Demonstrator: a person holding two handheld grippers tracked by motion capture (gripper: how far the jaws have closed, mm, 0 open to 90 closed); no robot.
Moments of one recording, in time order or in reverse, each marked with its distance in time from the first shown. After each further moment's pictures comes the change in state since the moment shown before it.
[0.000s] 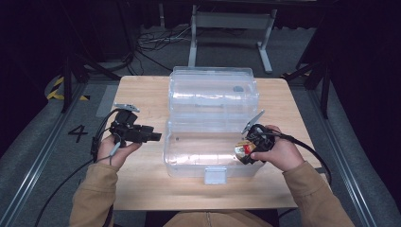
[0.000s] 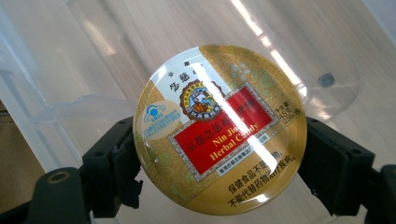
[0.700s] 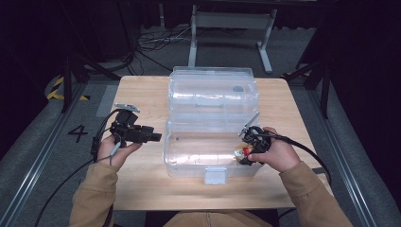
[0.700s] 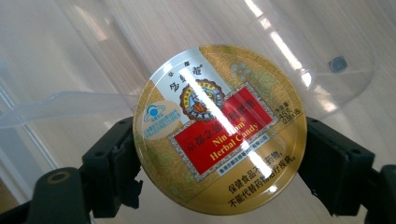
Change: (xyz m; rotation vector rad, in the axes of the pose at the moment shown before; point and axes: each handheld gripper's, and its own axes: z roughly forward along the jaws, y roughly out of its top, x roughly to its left) left arm 0.001 0.000 0.001 0.006 -0.002 -0.003; right arm 0.001 0.002 0.012 0.068 -0.014 0.023
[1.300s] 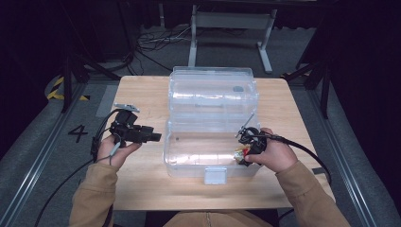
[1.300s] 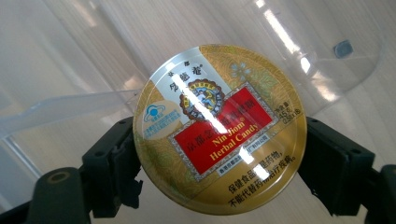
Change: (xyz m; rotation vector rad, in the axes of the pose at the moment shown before) left arm 0.001 0.000 -0.001 0.000 0.006 0.005; right arm 0.005 0.007 0.006 0.076 -0.035 0.020
